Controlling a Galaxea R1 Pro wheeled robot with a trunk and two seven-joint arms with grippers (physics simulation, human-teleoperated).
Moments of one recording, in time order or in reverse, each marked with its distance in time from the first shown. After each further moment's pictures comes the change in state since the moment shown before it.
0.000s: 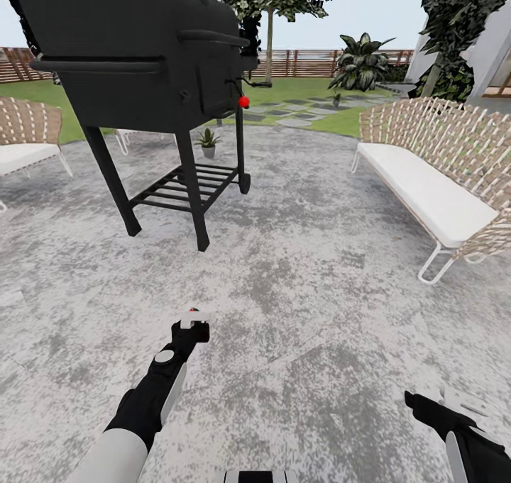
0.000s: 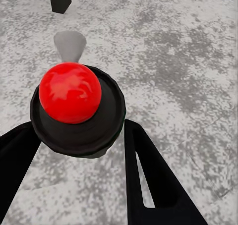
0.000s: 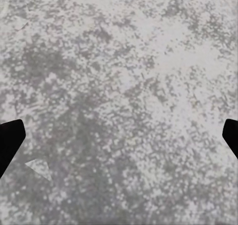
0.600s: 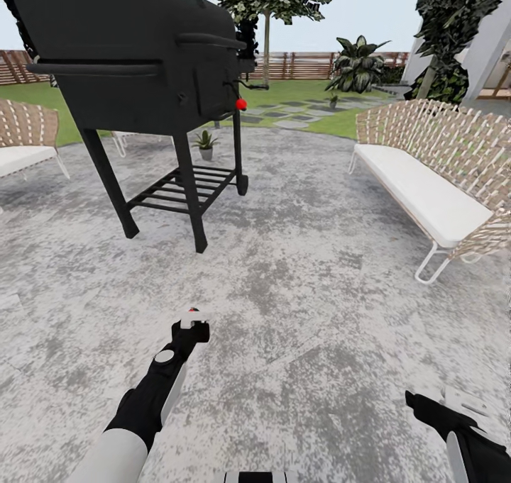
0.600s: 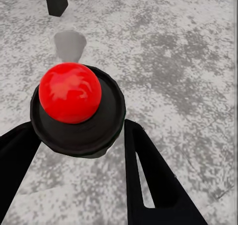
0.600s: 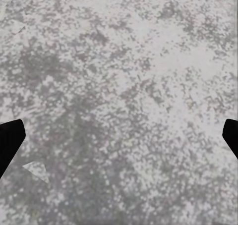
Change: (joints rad) left arm 0.000 0.000 0.000 0.000 -0.001 0.000 0.000; right arm 0.002 -0.002 -0.001 -0.004 -0.001 0.000 0.000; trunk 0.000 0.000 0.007
